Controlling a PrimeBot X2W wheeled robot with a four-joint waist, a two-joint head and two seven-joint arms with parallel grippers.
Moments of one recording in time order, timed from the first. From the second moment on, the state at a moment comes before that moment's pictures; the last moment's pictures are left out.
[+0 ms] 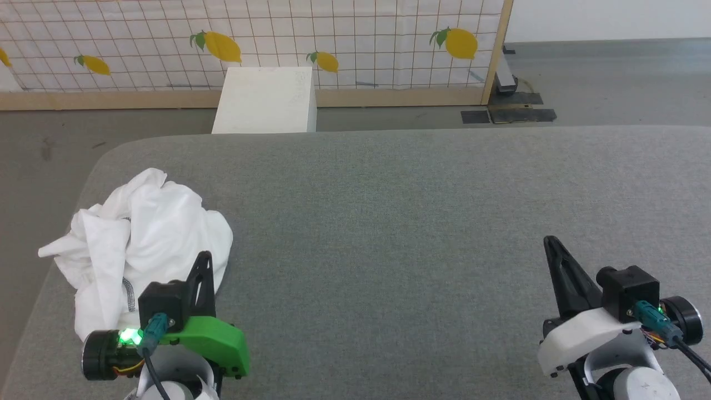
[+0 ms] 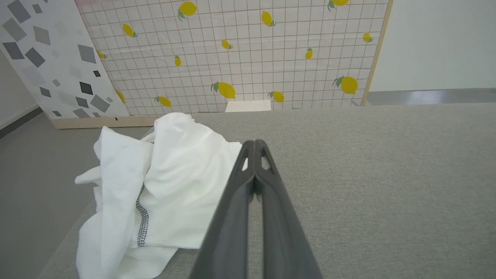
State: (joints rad) left arm -0.01 0.05 0.00 0.00 -0.01 0.00 0.00; right arm -0.01 -0.05 0.00 0.01 0.01 0.13 0.00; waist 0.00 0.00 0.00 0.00
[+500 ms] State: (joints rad) left arm -0.01 0.06 -0.01 0.01 -0.03 0.00 -0.01; right arm -0.01 -0.05 -0.01 0.02 0.02 0.13 -0.01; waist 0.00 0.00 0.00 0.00
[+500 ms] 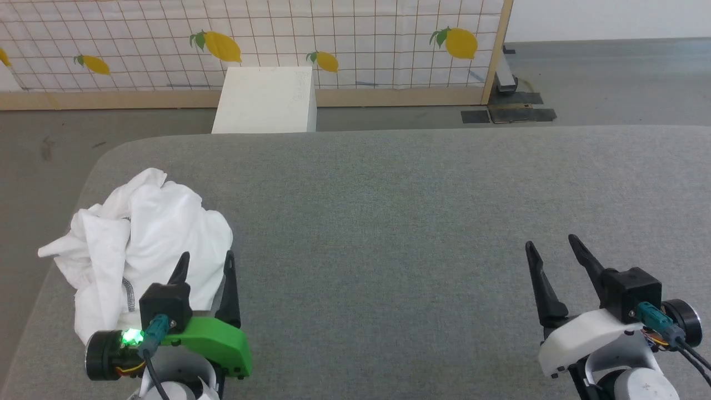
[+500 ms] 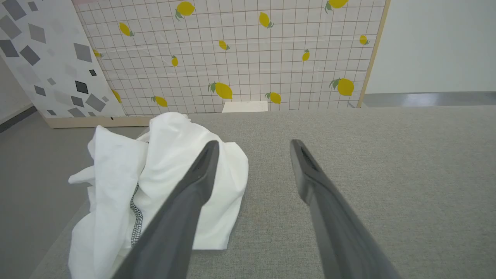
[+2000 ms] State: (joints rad) left arm 0.02 0.05 -0.02 0.03 -0.11 0.05 -0.10; right arm 0.00 -0.05 -0.01 0.09 0.12 0.13 -0.10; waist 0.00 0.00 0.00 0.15
